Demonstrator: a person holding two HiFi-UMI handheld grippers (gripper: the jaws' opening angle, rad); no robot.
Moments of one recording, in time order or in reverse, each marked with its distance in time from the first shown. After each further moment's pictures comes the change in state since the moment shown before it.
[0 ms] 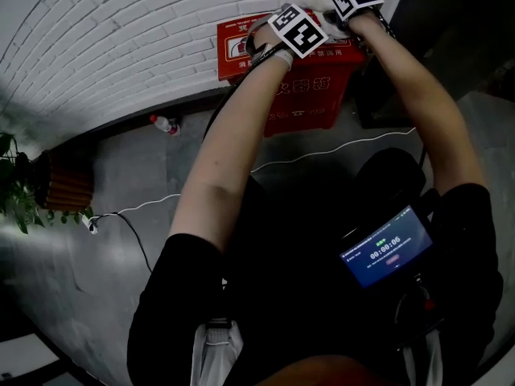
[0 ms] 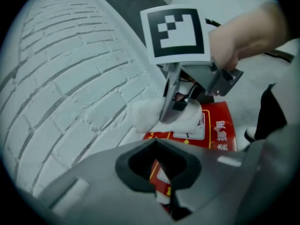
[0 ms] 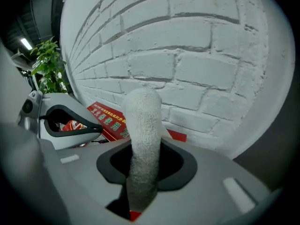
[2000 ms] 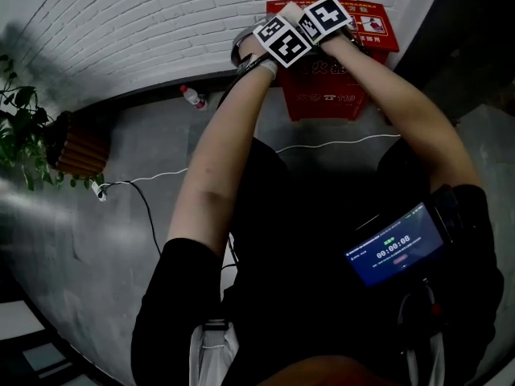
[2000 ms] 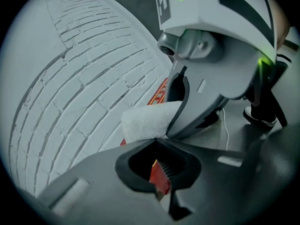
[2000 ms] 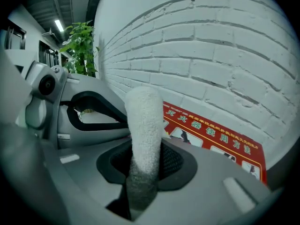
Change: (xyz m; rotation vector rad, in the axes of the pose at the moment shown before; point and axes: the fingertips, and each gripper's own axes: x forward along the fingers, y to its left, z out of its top) left arm -0.123 0.012 -0.147 -0.023 0.157 0.122; right arm 0.022 0.238 -0.011 -0.267 -0.049 0.091
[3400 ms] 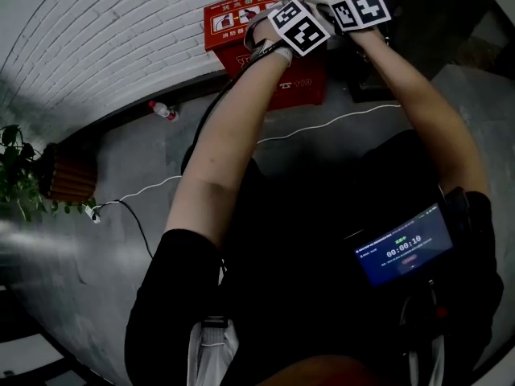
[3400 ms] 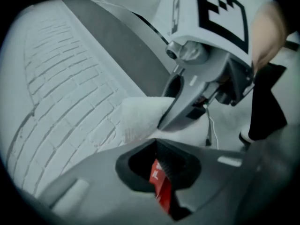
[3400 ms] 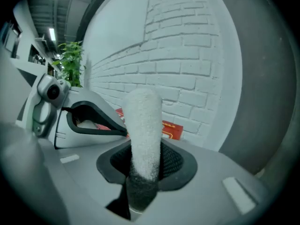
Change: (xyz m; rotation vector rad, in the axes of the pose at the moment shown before) left arm 0.014 -0.121 0.193 0.119 -0.221 -0.059; right arm -0.154 -0.148 -0.104 0.125 -0.243 -0.175
